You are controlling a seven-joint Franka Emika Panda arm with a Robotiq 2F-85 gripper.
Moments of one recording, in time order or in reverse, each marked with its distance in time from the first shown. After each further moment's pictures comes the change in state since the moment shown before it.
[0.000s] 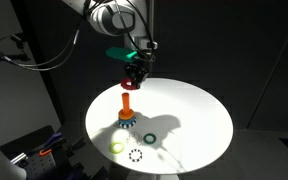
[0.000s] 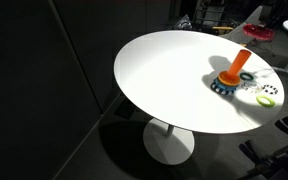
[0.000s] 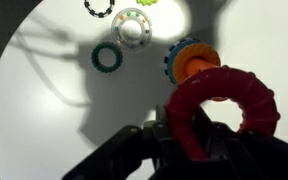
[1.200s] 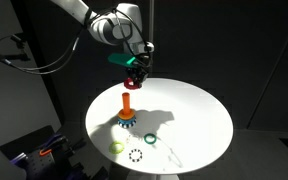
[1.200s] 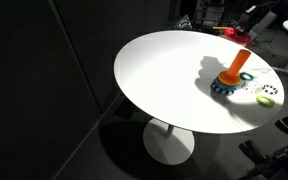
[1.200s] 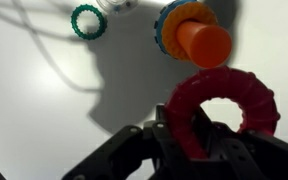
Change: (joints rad) arm 0.026 0.070 0.045 -0.004 -0.002 0.186 0.059
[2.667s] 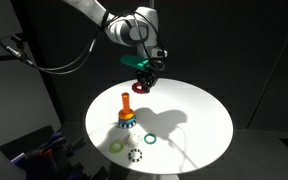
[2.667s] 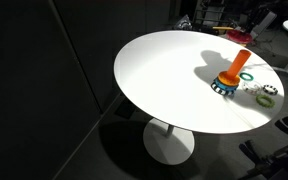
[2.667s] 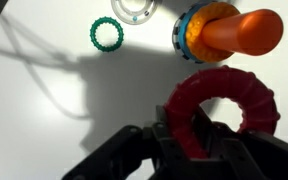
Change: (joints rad) arm -0.049 0.141 -0.022 0.184 0.004 -0.156 0.004
